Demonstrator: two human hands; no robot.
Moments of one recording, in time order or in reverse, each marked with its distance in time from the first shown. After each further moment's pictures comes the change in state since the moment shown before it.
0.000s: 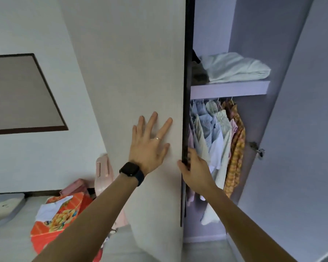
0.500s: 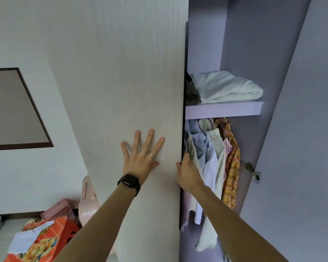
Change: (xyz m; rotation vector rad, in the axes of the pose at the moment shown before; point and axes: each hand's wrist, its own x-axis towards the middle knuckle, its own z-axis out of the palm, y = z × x) left_hand 0.059 -0.025 0.073 0.259 -0.110 -0.005; right_hand 0.109 0.031 -0.004 -0.187 -0.018 0.090
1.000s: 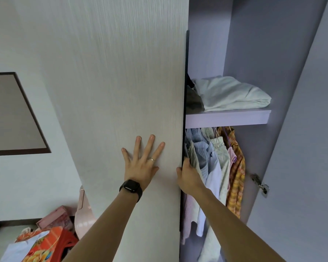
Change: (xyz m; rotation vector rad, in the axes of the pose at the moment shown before) left_hand 0.037 -0.002 0.032 0.018 -0.076 -0.059; right_hand 0.057 0.015 0.004 0.000 -0.068 0.028
